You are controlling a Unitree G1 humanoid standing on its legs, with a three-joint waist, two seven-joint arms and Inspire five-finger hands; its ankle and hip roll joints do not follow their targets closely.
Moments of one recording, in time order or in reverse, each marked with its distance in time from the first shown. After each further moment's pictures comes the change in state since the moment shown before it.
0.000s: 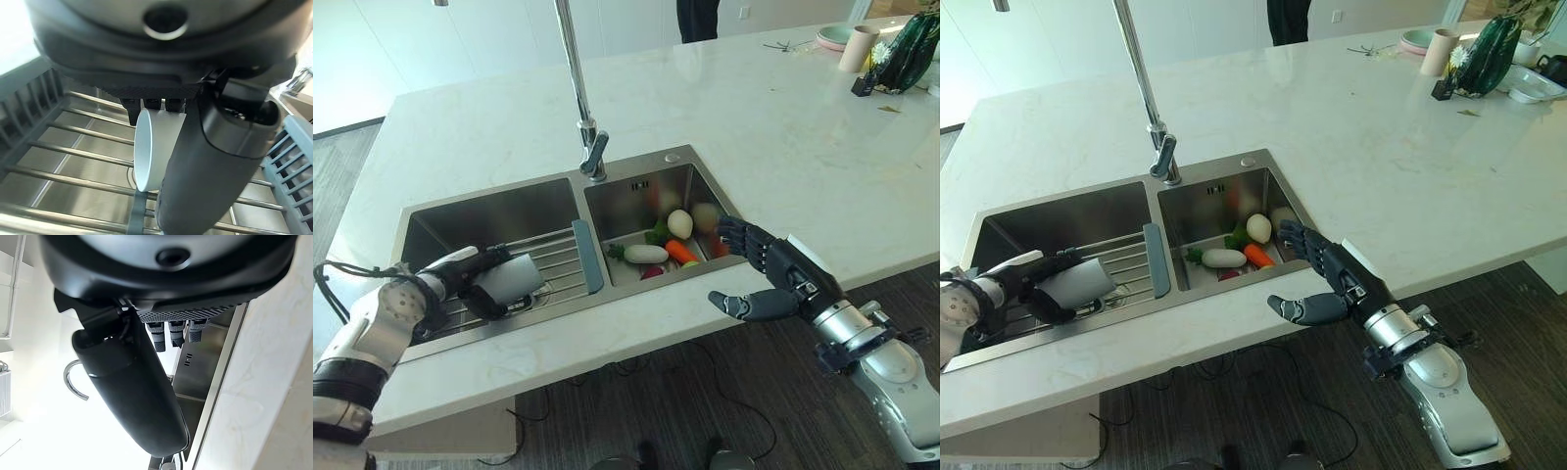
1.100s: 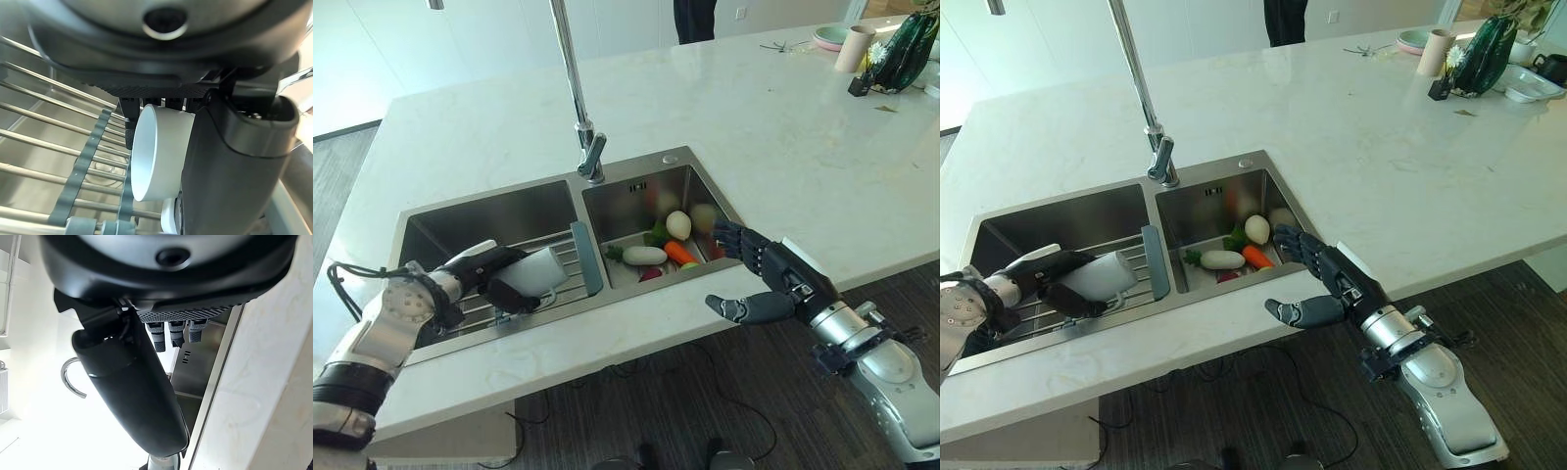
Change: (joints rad) left arm 0.088 -0.009 0.055 -0.123 -0.182 -0.100 0.069; right arm -0.002 -0.008 0.018 0.005 0.000 -0.002 0.006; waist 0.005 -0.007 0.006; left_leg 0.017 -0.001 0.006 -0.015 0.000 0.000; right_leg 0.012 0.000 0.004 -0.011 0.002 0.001
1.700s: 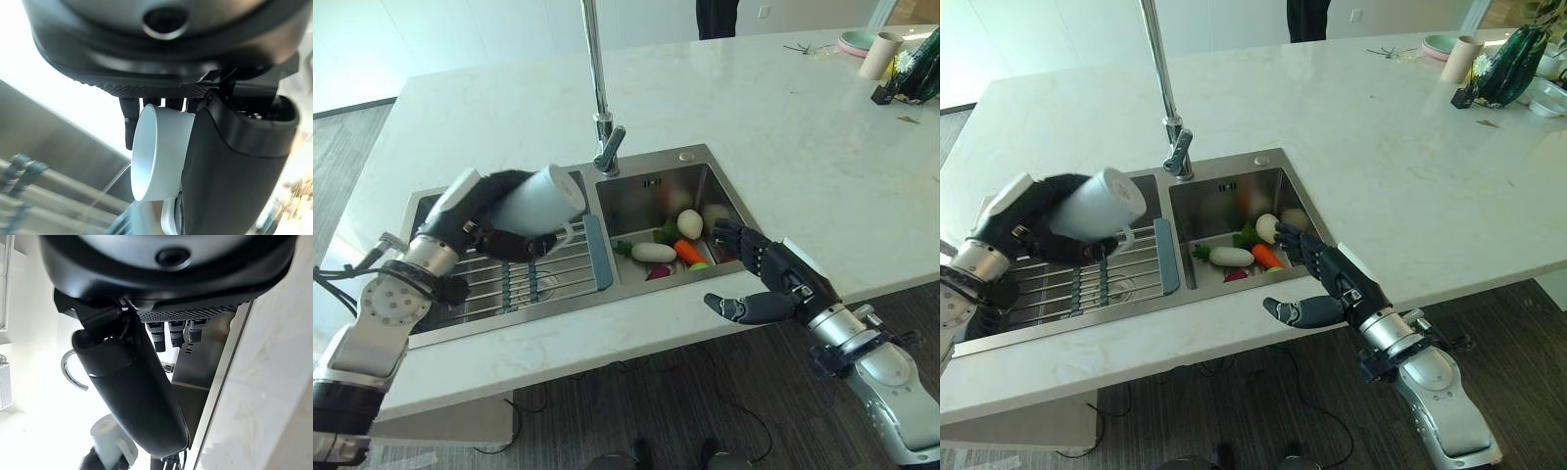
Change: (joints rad) left arm 0.126 -0.115 0.272 -0.324 -0.161 -0.189 0.323; right arm 0.011 0.090 -0.012 0.000 -0.013 -0.008 0.003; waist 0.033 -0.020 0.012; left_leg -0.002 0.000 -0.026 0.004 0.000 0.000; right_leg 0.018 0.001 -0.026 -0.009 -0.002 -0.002
